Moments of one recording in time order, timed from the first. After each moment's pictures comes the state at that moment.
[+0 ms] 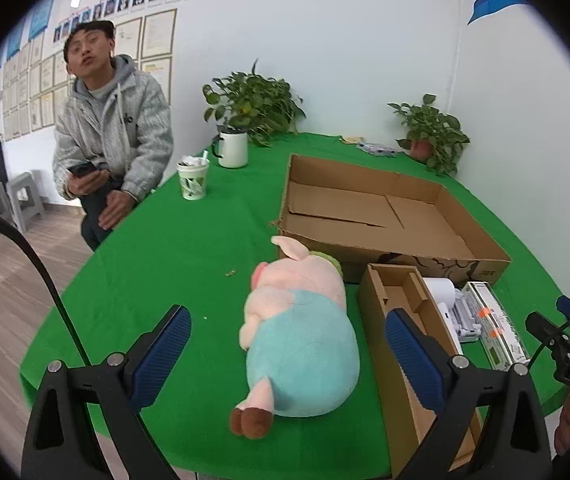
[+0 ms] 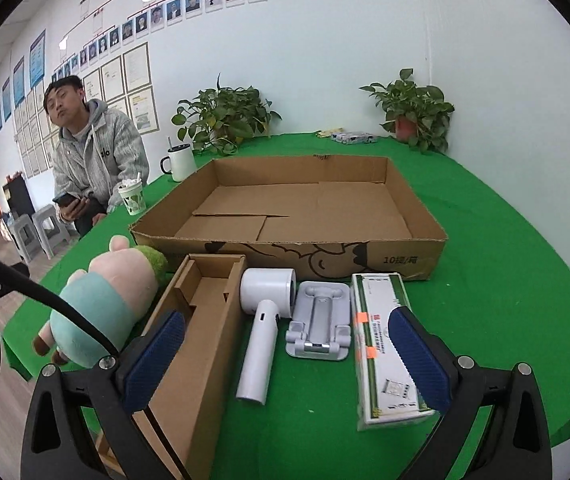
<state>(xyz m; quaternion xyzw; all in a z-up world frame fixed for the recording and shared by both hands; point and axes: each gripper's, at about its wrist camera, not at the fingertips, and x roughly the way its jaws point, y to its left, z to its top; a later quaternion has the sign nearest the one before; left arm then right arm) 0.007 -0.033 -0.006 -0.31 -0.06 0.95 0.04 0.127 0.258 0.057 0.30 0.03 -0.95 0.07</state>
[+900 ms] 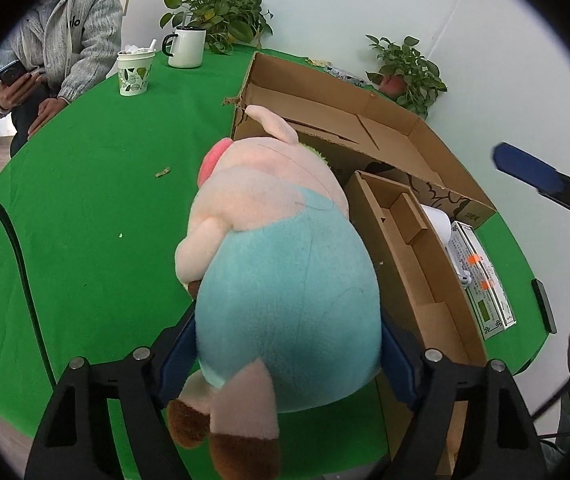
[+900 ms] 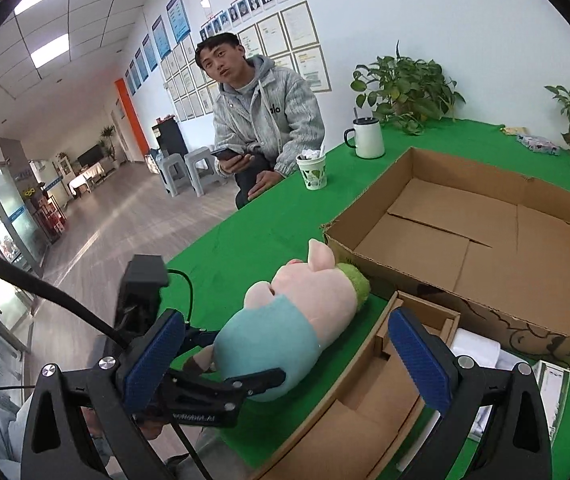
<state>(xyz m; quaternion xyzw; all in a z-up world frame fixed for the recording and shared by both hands) -0.029 -0.035 -0.087 -0.43 -0.12 0.88 0.13 0.056 0.135 0.105 0.36 0.02 -0.84 0.39</state>
